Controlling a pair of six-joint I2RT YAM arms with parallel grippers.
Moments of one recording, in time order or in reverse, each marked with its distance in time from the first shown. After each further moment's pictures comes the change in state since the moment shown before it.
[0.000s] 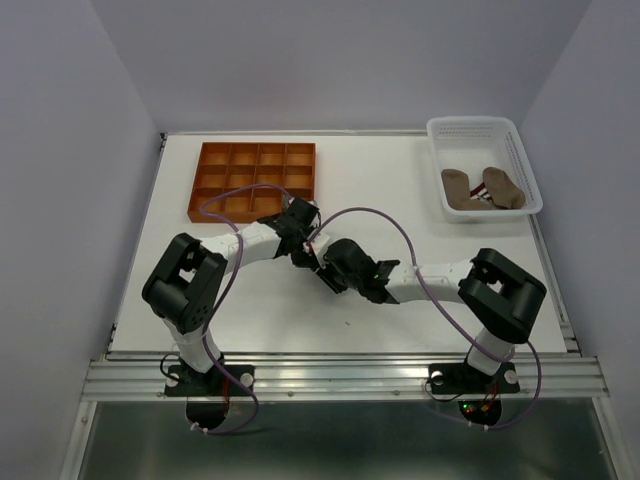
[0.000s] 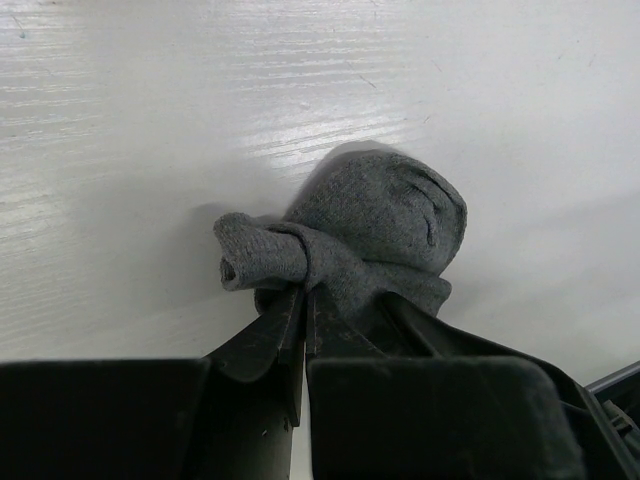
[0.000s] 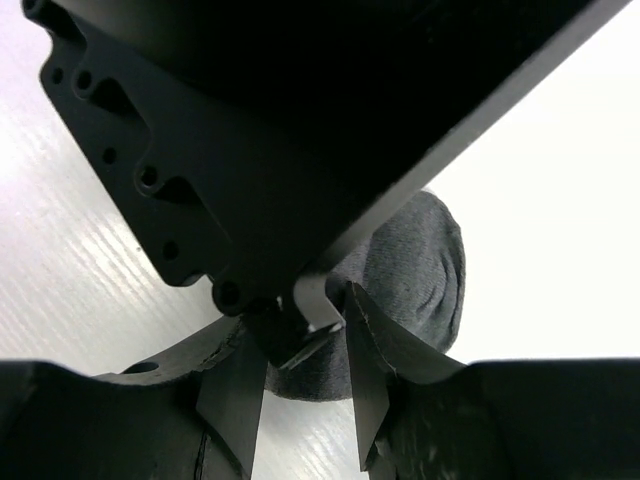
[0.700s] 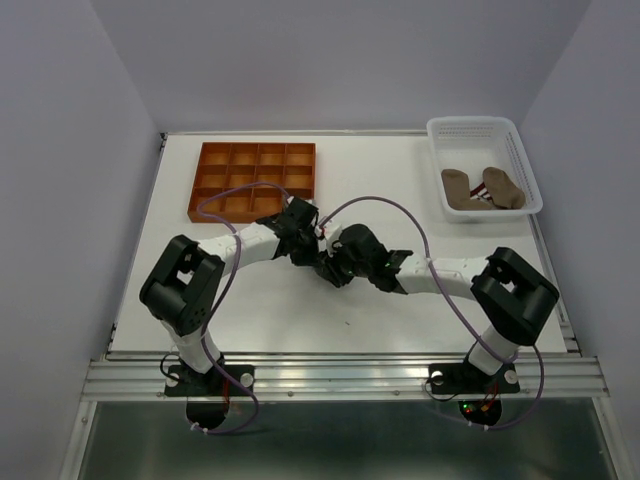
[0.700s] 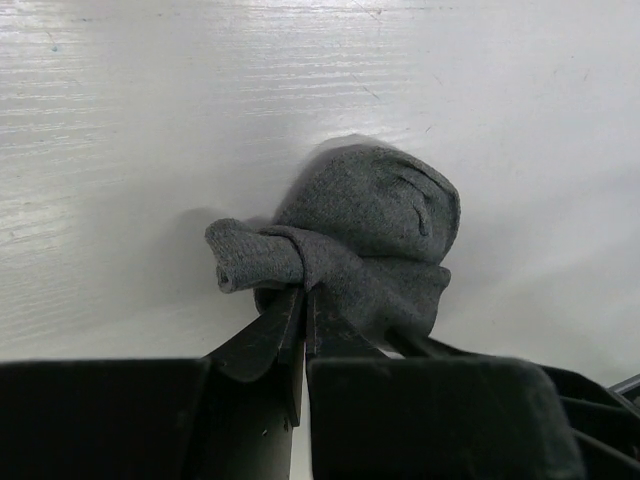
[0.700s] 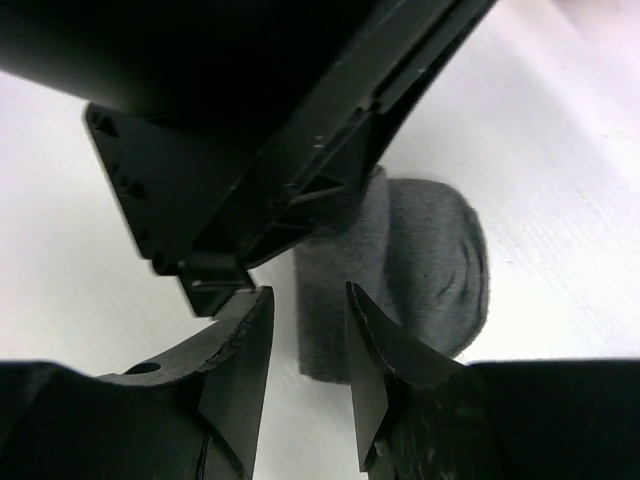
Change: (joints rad) left arm 0.000 -0.023 -0.012 0.011 -0.035 -0.001; right arm -0.102 -0.060 0.000 -0.008 -0.294 0.119
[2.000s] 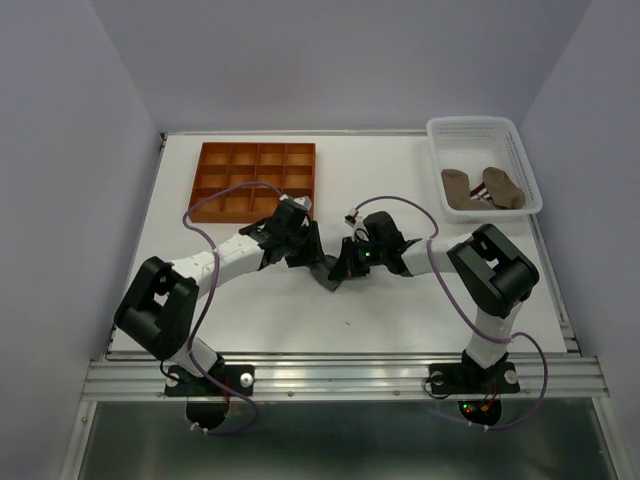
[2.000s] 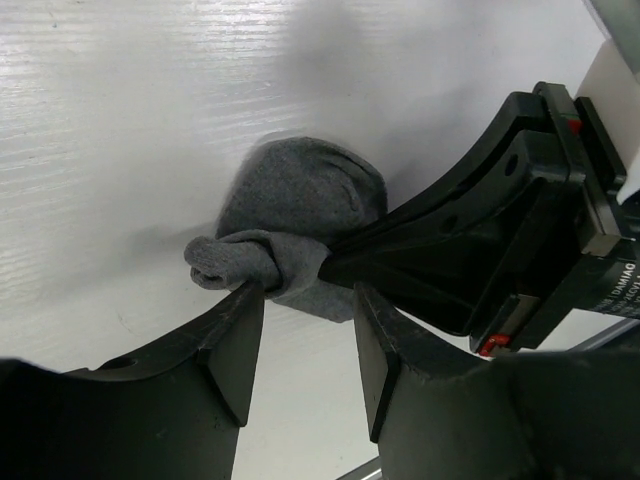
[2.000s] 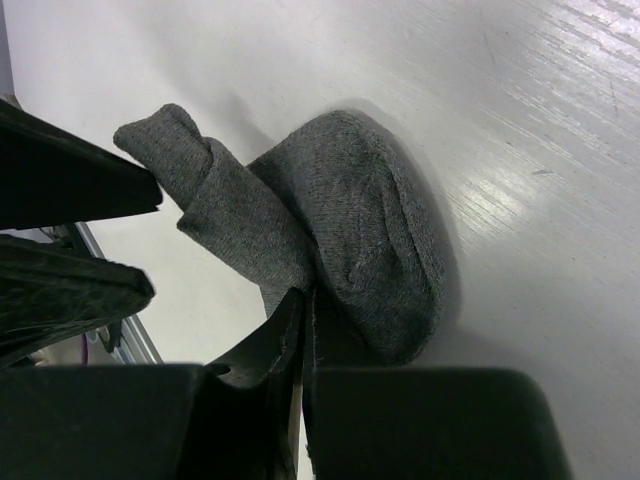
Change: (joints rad) left arm 0.000 -0.185 -0.098 0.043 0.031 -0.002; right arm -0.247 0.192 -0.029 0.128 -0.444 0.542
